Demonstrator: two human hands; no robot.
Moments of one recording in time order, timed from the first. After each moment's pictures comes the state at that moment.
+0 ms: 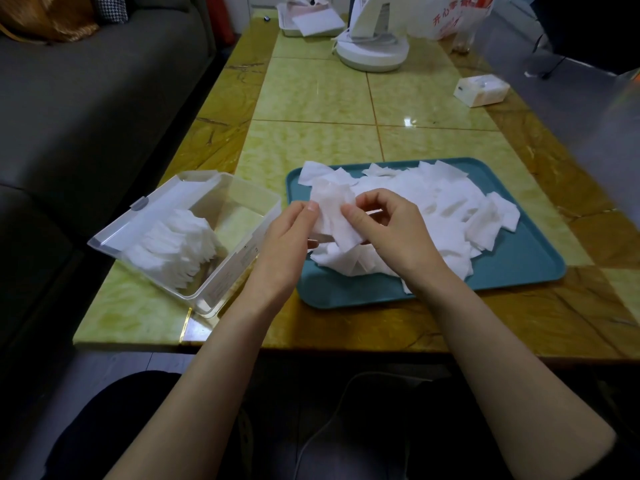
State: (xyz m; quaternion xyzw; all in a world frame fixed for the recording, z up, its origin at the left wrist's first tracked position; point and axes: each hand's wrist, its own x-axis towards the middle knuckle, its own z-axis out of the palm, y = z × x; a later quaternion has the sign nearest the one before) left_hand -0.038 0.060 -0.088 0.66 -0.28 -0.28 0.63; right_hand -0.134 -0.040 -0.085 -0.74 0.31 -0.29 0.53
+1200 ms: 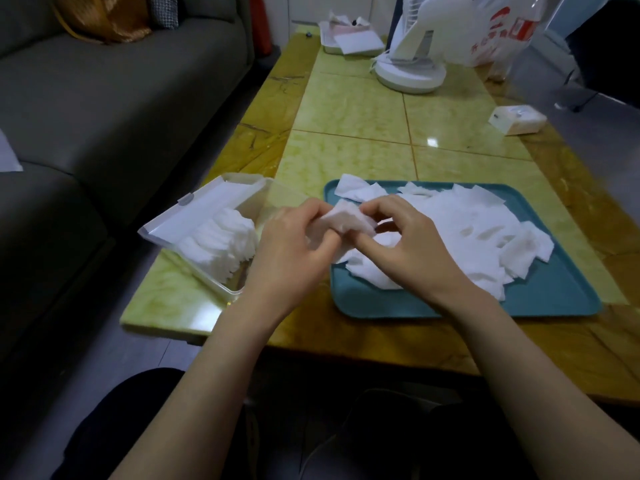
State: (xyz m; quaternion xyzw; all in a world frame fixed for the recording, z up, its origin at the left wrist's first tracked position) left_hand -0.015 0.100 -0.075 0.77 -0.43 -0.03 0.48; right_hand -0.117 -0.020 -0.073 -0.87 0.18 -0.29 0.37
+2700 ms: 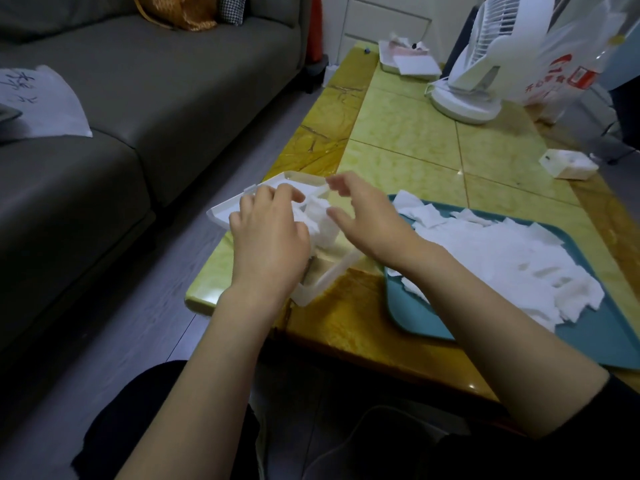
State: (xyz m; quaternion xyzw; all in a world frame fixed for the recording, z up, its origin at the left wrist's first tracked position) left_hand 0.042 0.167 -0.070 0.91 -0.27 0.04 0.33; right_hand 0.002 0.028 -0.064 -0.95 0.13 -0.13 0.27
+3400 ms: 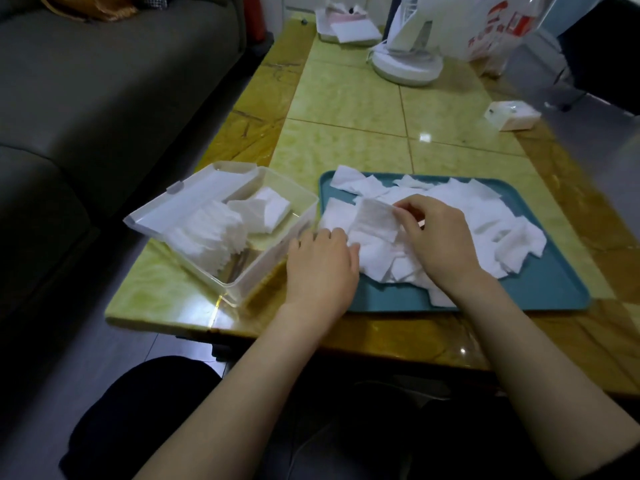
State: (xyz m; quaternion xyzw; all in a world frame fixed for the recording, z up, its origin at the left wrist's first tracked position) left_hand -0.040 0.066 -0.120 0.89 -0.43 0.01 0.17; right_hand -0.125 -0.066 -0.098 -0.89 0.32 -0.26 0.20
